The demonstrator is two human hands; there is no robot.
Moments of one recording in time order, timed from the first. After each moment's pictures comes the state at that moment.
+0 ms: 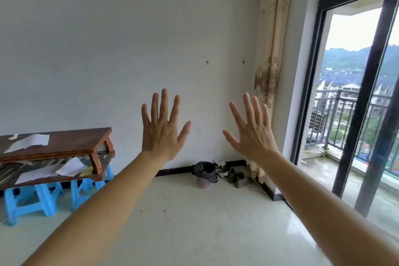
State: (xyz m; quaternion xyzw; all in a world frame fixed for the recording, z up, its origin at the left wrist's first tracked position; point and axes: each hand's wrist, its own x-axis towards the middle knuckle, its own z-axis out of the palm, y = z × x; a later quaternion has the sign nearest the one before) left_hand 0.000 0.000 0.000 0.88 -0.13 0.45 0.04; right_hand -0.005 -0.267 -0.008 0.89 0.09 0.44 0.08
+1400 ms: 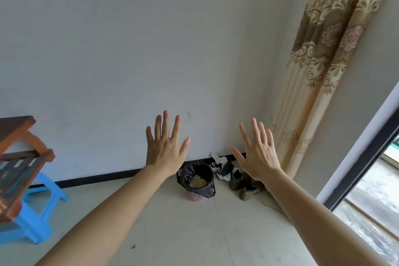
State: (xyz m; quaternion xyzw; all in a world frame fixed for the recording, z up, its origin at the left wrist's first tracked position) left_hand 0.844 -0.128 -0.199 0.98 -0.08 0.18 0.06; right_hand 0.832 -0.410 -0.219 0.98 0.03 0.18 0.03
